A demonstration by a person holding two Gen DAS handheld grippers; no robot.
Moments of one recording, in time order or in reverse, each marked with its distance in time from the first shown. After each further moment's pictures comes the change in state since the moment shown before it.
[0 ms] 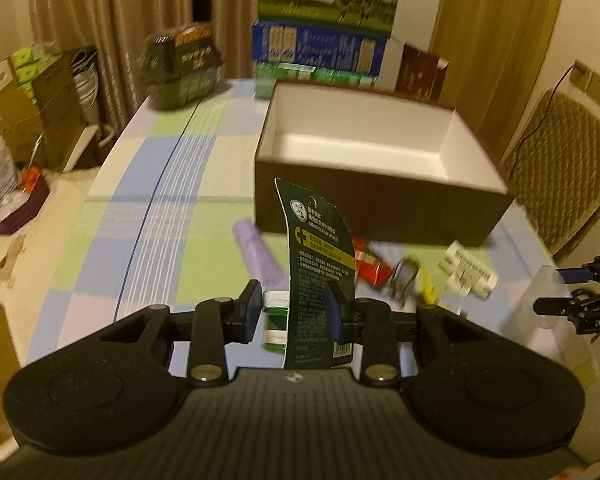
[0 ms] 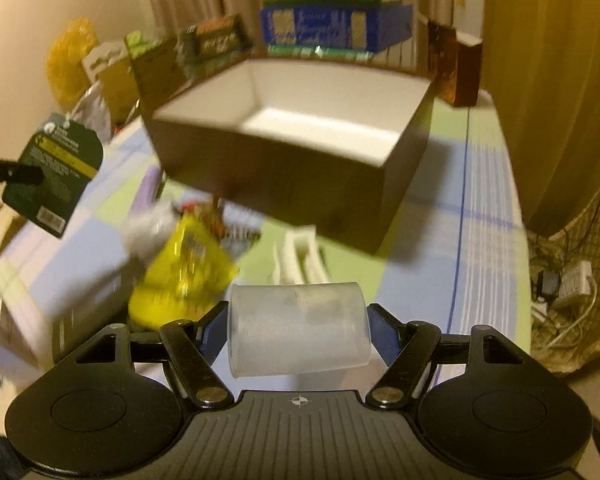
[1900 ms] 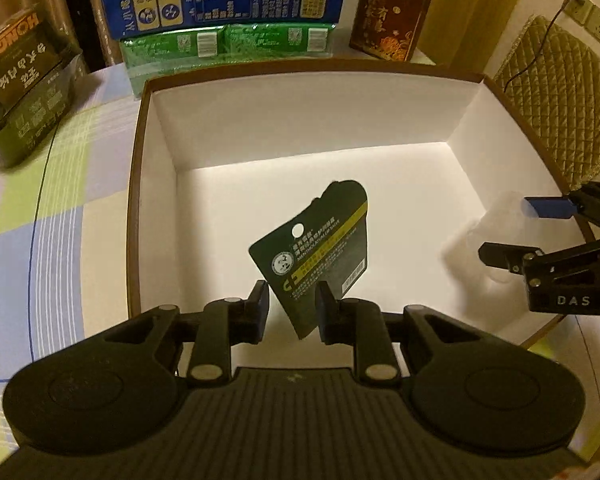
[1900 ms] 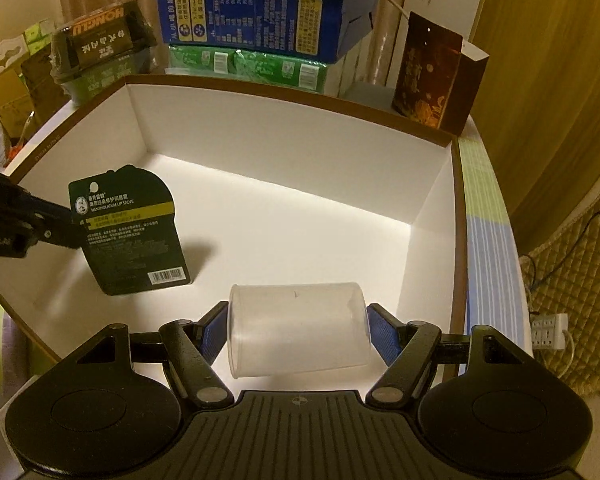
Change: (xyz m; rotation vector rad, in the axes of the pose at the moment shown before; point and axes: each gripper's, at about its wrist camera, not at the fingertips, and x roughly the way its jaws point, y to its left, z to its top) left arm 0.251 -0.019 0.152 0.207 0.250 -0.170; right arm 0.167 -0.024 0.161 0.058 0.104 -0.253
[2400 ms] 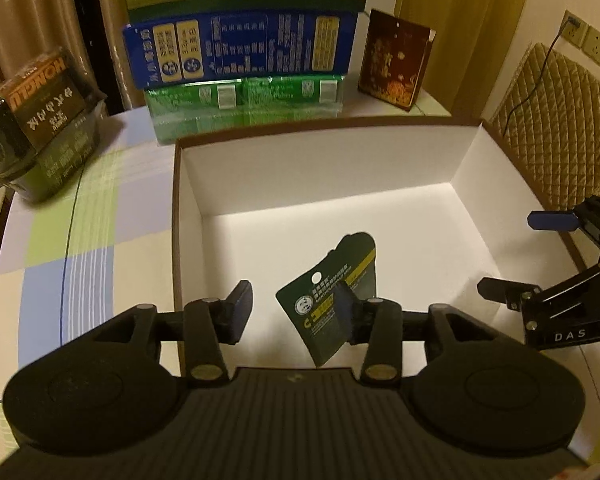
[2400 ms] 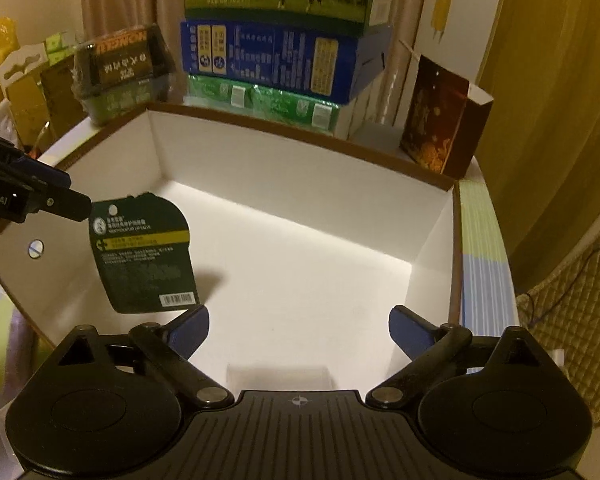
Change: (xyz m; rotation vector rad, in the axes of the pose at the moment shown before) left arm -0.031 0.004 0.009 0.006 -0.116 0.041; right arm -0.017 0.007 0.001 -0.055 -0.113 0.010
